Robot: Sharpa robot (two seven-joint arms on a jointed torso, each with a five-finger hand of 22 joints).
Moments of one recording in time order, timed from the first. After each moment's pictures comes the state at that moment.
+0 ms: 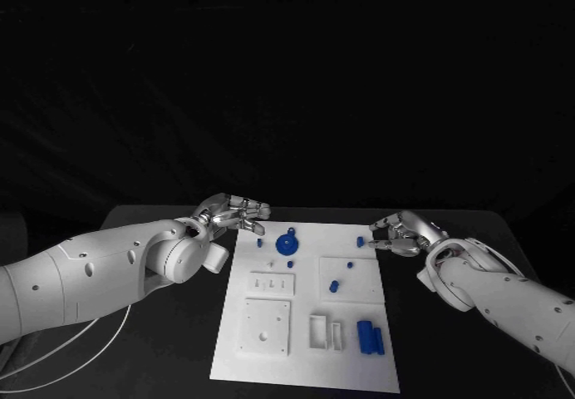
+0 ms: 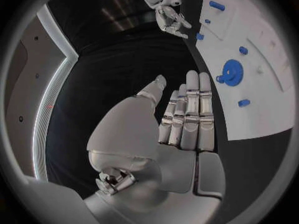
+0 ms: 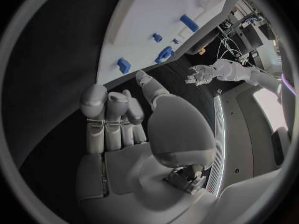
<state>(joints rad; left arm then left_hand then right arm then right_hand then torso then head) 1.30 -0.79 -0.15 1.33 -0.14 -0.22 0.25 1.34 -0.04 0.19 -0.03 0.06 0.98 0.15 0.07 0.06 1.16 0.11 0.06 0.06 1.30 0.04 0.30 0.21 0.08 1.05 0.02 0.46 0.28 0.92 -0.68 0.34 1.08 -1.37 -0.35 0.14 1.27 -0.10 0.23 -0.18 0.24 1.02 0.12 0.06 0.07 1.36 0.01 1.11 1.30 1.43 -0.07 1.04 0.87 0.08 1.47 -0.10 0.84 1.31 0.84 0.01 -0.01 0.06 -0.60</state>
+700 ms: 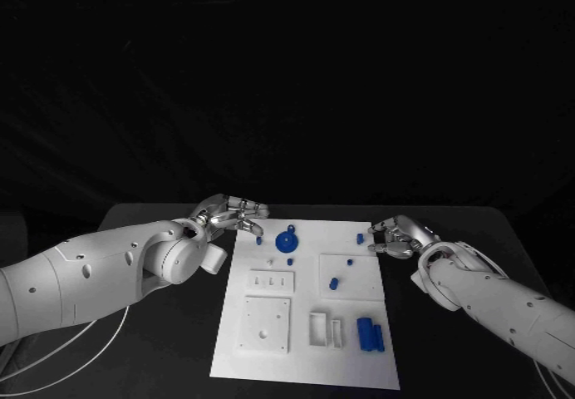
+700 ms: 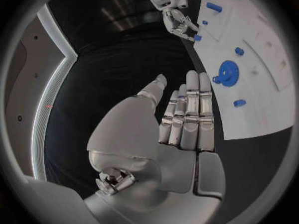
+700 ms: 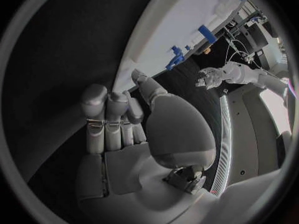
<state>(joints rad) 1.29 -0.79 -0.15 1.32 -0.14 -0.21 0.25 1.35 -0.04 0.19 -0.05 0.06 0.98 0.15 0.07 0.06 1.15 0.11 0.06 0.06 1.30 0.04 0.30 0.21 0.08 1.05 0.02 0.47 0.29 0.91 -0.60 0.34 0.93 -1.37 -0.36 0.16 1.30 -0.10 0.26 -0.23 0.24 1.00 0.12 0.06 0.07 1.35 0.01 1.11 1.30 1.43 -0.07 1.03 0.87 0.08 1.46 -0.09 0.82 1.31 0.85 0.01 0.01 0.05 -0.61</state>
